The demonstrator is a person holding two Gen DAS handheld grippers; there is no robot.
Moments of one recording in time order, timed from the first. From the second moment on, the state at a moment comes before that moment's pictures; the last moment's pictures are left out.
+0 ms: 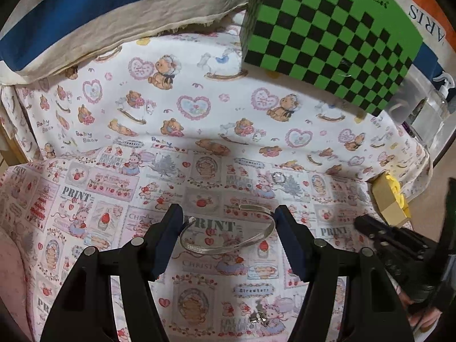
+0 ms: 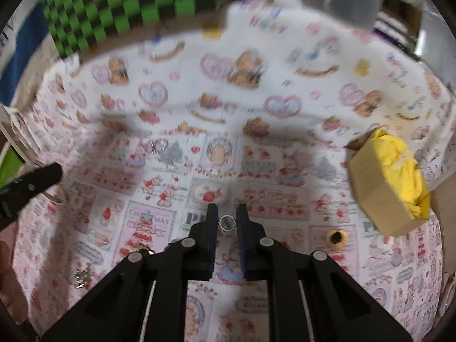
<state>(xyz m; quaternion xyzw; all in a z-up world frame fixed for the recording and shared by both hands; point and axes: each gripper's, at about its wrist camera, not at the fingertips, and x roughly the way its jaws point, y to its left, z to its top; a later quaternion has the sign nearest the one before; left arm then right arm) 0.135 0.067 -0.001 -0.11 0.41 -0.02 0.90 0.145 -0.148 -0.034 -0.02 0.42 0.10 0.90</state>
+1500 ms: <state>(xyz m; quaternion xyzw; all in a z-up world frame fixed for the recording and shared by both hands) 0.241 -0.256 0.011 -0.11 0.48 -0.26 0.83 0.131 -0.468 -0.017 0.42 0.30 -0.01 0.86</state>
